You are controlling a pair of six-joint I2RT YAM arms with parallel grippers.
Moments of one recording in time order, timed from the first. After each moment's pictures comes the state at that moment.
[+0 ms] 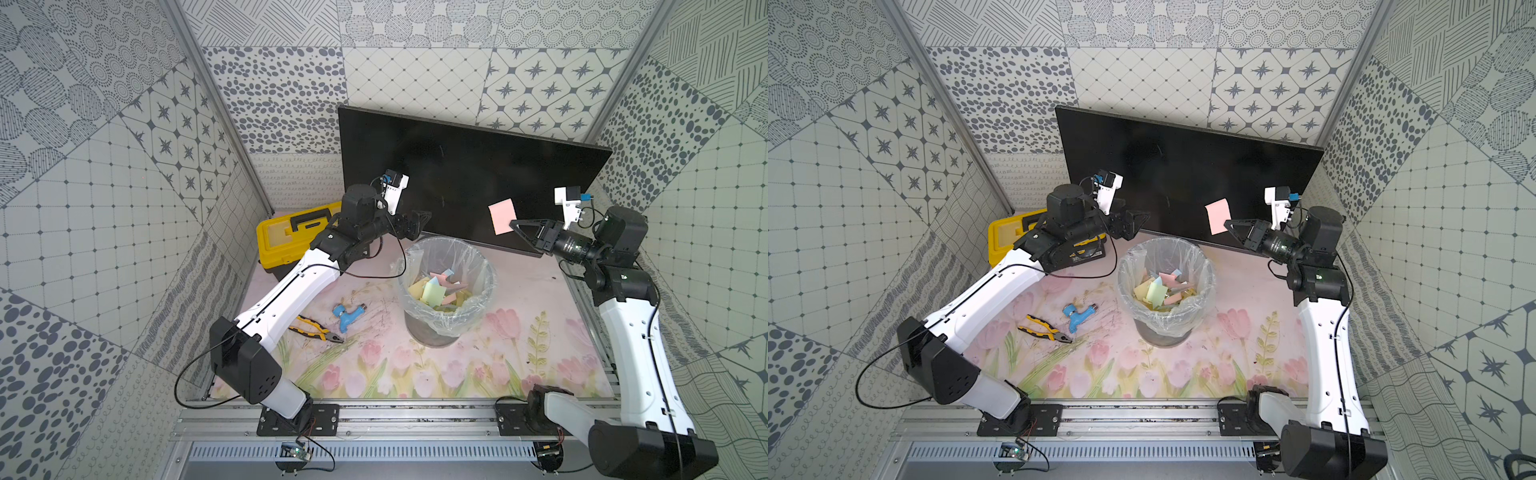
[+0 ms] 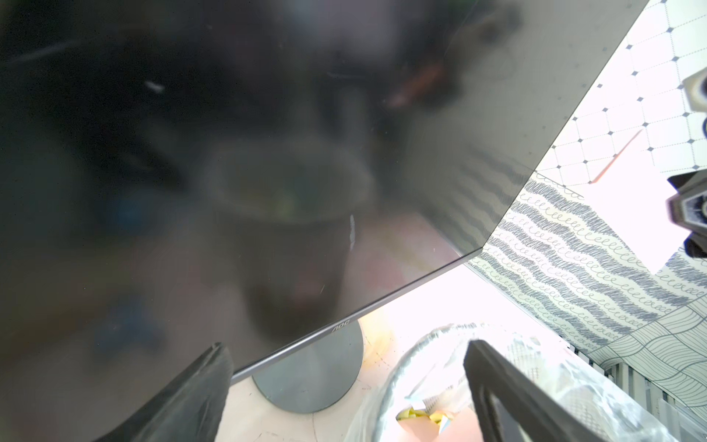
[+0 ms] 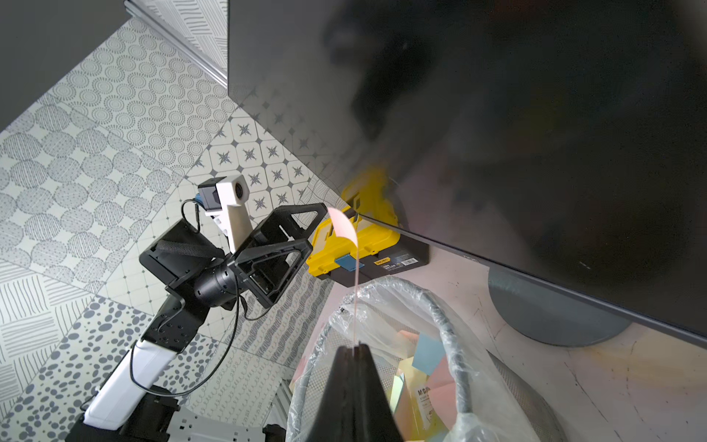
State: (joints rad) left arm -0.50 1.54 1.54 -0.22 0.27 -0.10; right arm -0.12 1.10 1.30 -0.45 -0.99 0.57
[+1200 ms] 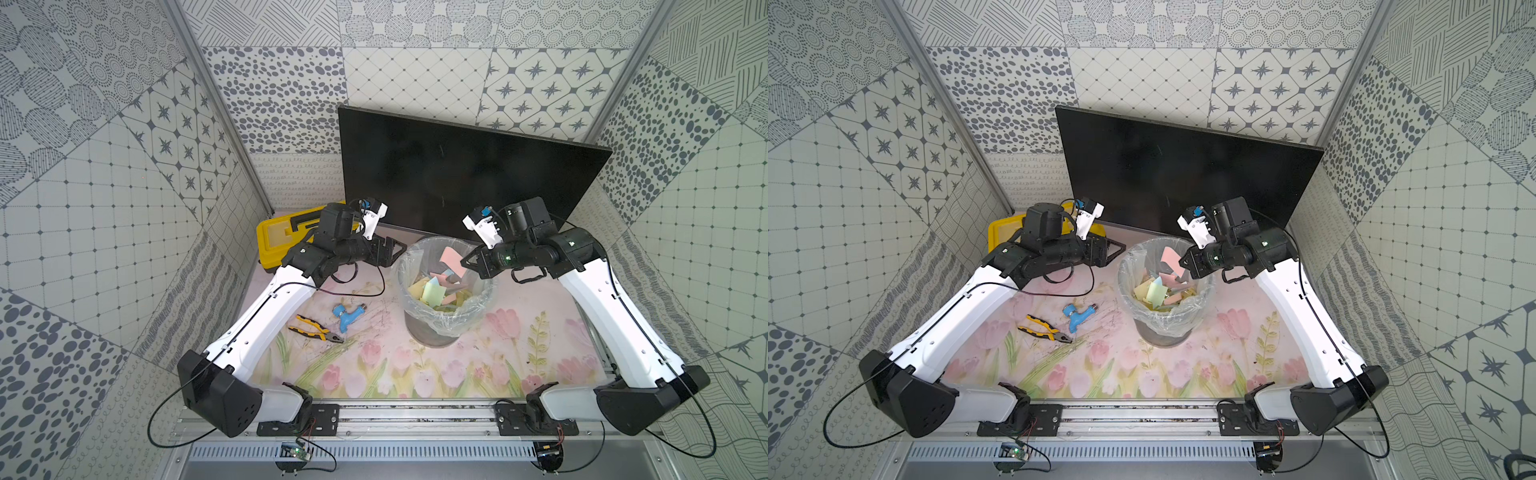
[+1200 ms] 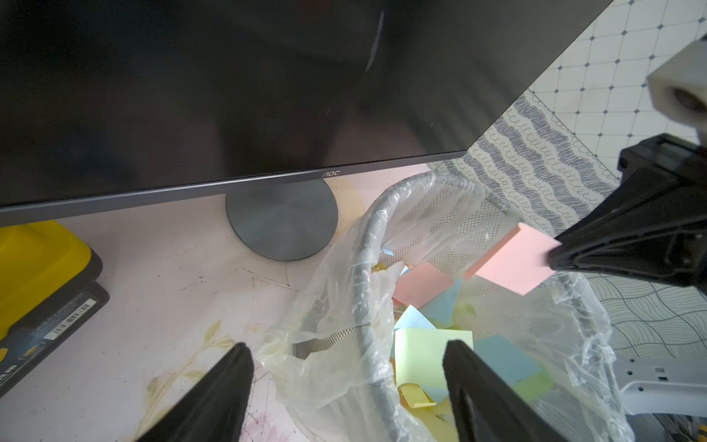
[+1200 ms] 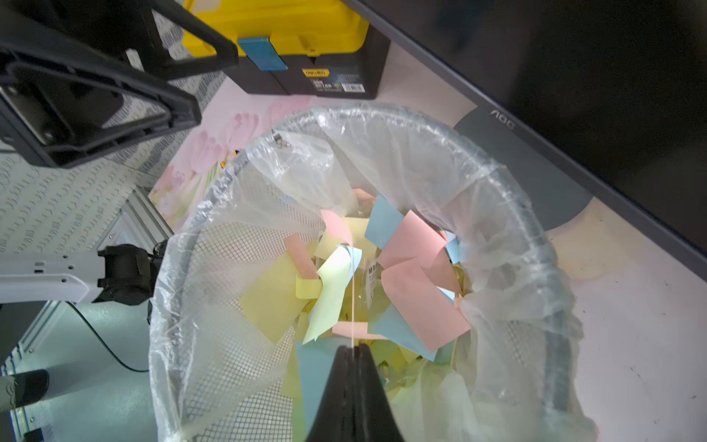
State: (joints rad) left arm -0.41 1.39 1.40 -0.56 0.46 -0.19; right arm 0.44 1.38 1.65 -1.19 -0.38 -0.03
